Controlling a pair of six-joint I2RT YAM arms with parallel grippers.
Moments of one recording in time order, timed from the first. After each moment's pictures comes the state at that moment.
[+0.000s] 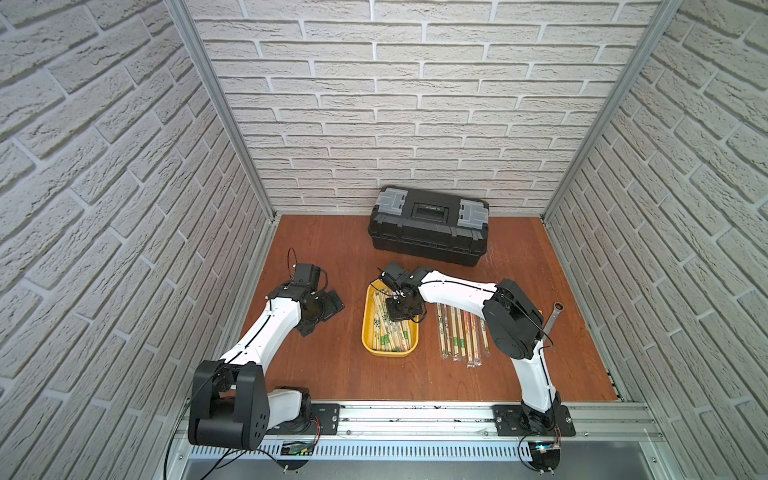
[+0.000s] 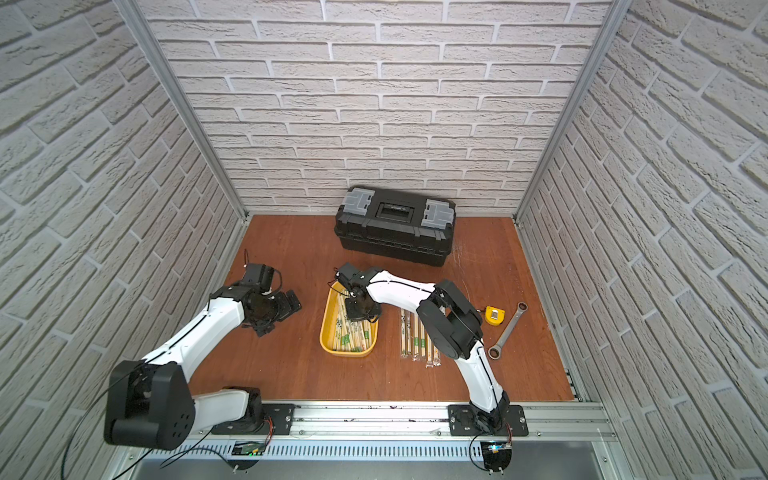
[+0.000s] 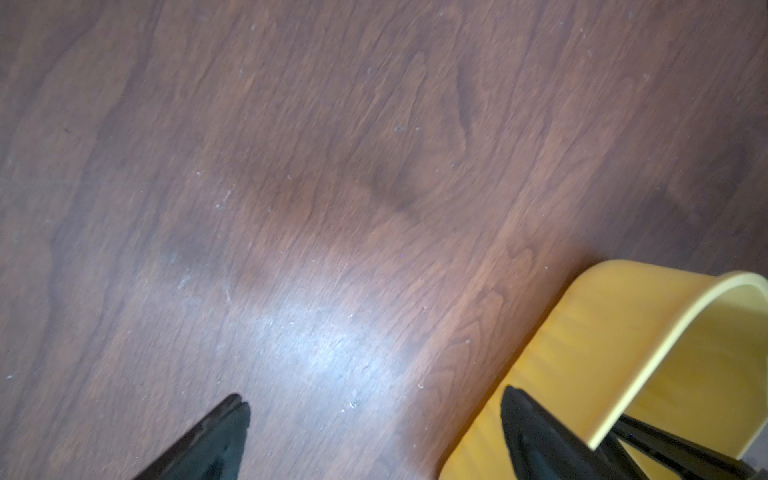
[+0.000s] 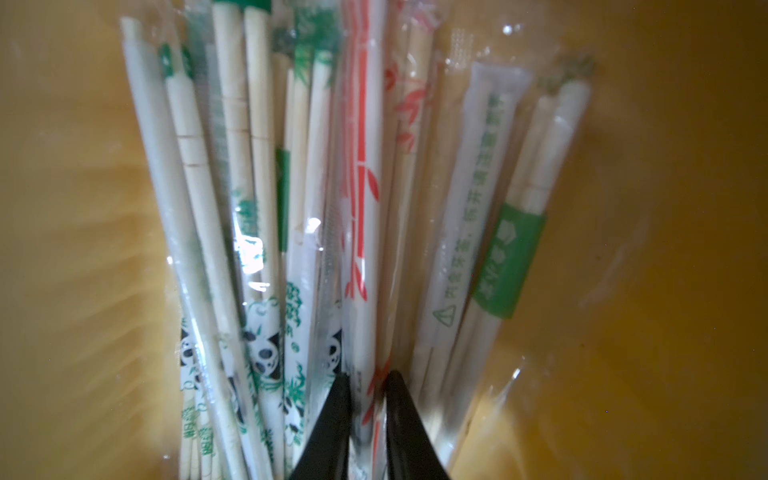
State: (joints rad) left arm -0.11 1.26 0.79 -0.77 0.11 -0.69; right arm 0.80 2.12 1.59 -0.84 -0.05 0.61
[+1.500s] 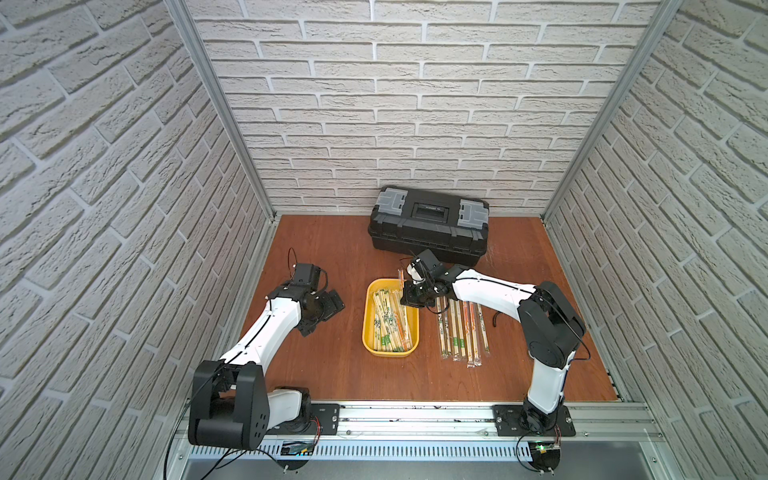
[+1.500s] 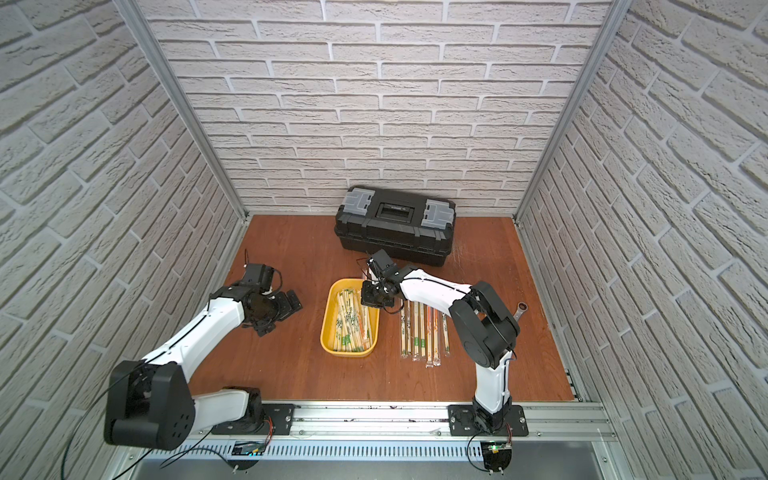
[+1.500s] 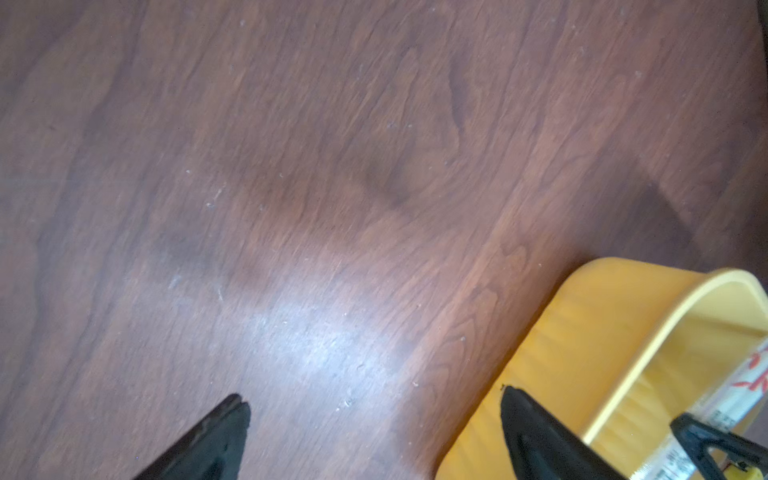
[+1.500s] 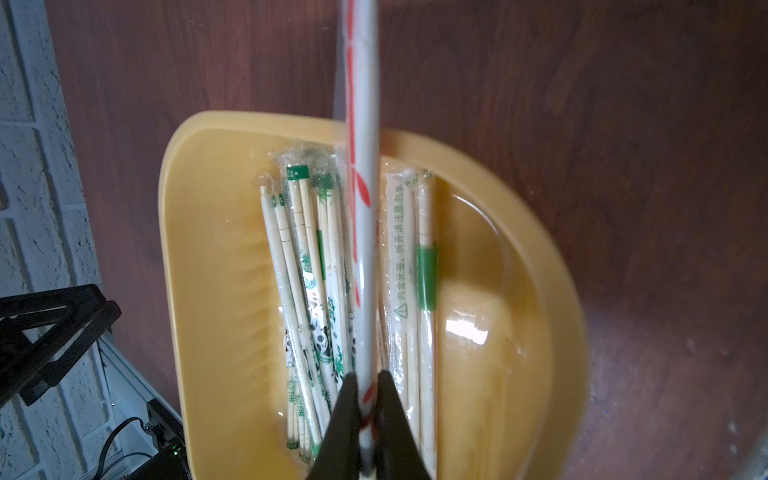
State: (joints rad) left arm -0.11 1.26 0.79 -0.77 0.13 -0.69; right arm 0.64 1.88 1.28 -0.45 -0.30 0.74
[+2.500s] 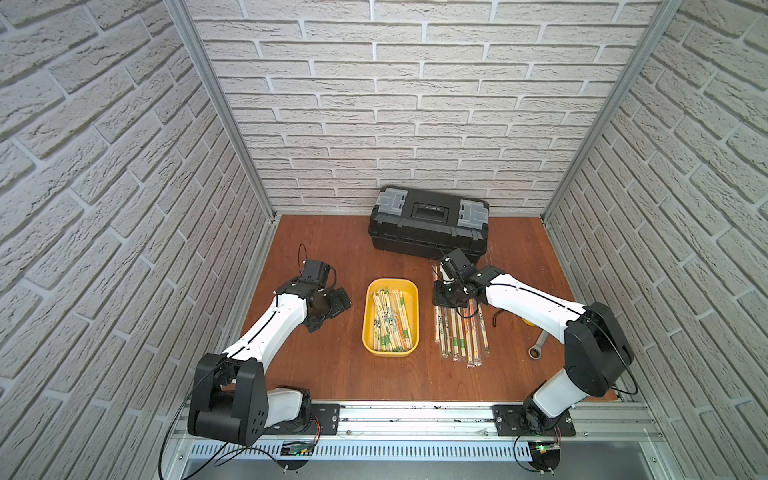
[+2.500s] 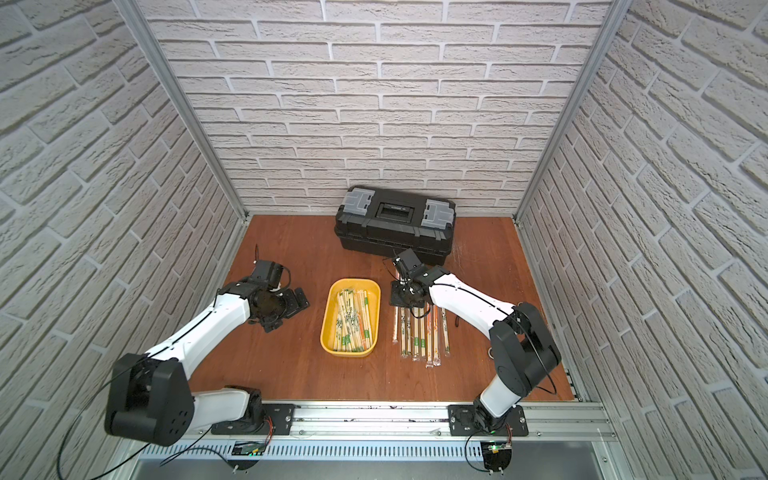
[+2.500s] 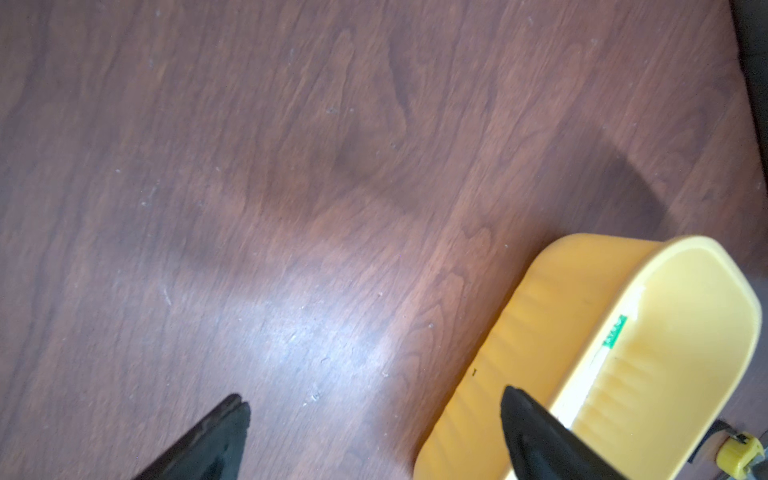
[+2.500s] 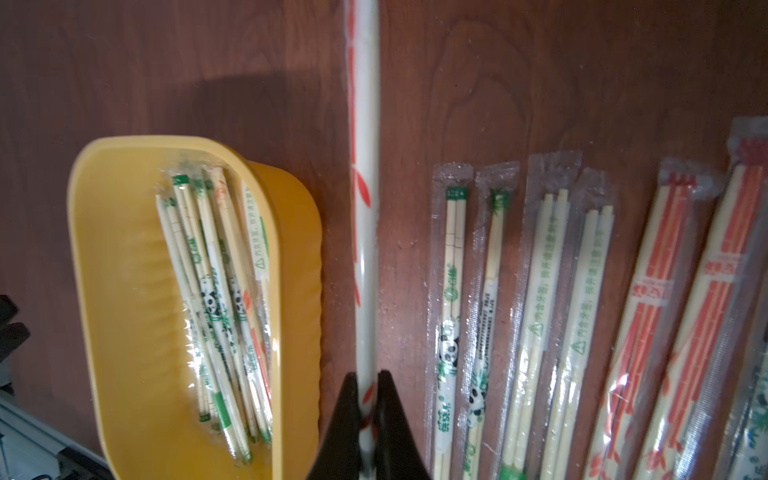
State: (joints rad) left arm -0.20 1.29 0.83 -0.76 0.12 -0.71; right arm 0.55 1.63 1.13 -0.66 -0.08 0.66
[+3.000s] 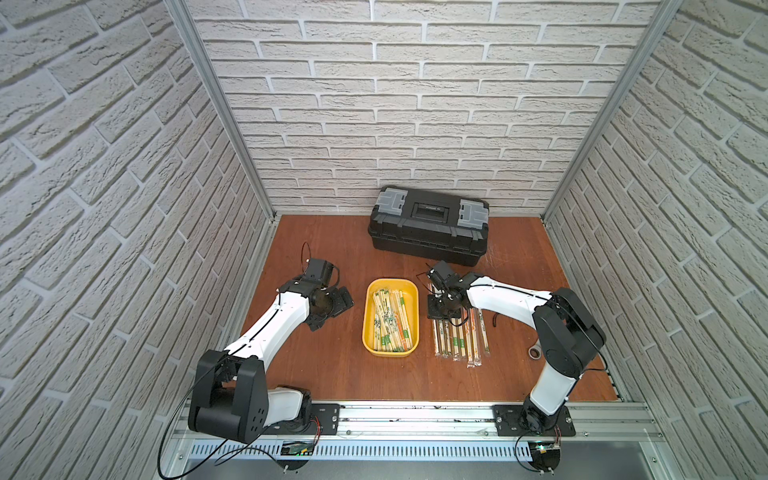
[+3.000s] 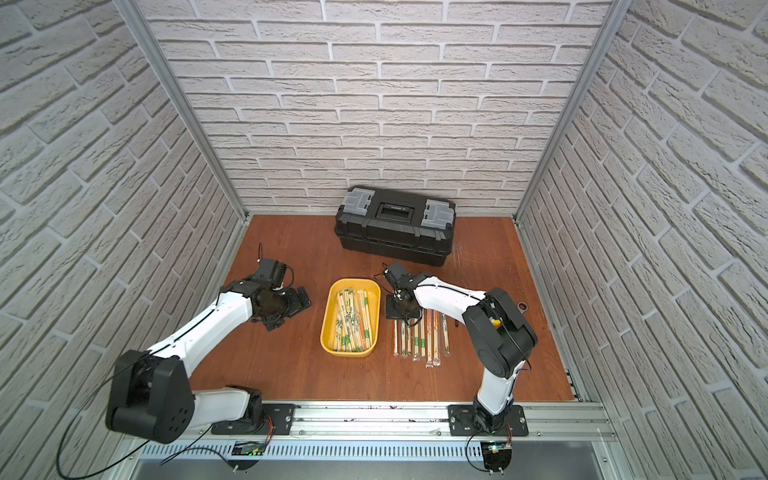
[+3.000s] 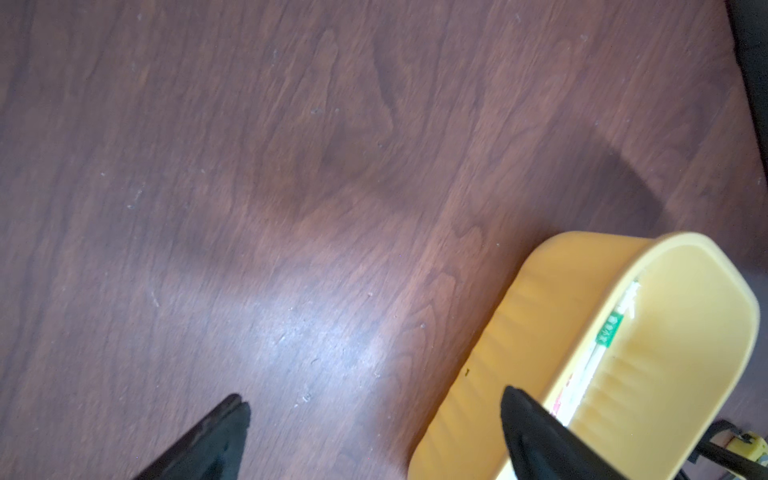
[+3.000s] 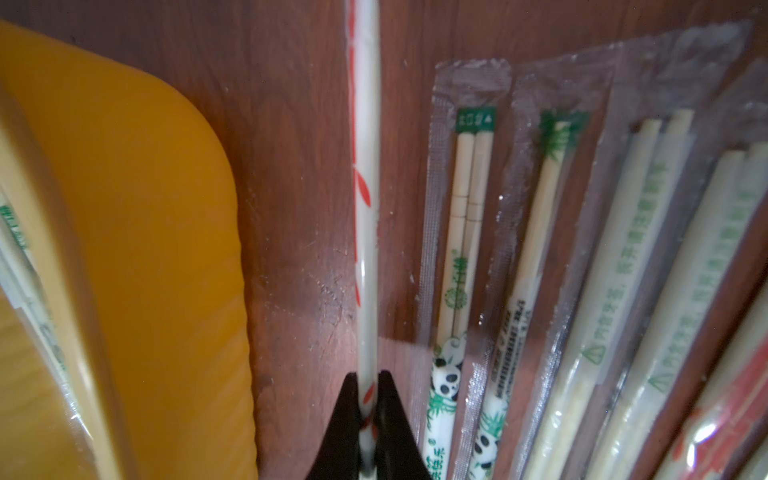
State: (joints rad) left arm -0.22 1.30 0.85 -0.77 0.10 -0.72; right arm 0.59 1.77 1.12 -0.65 -0.07 0.65
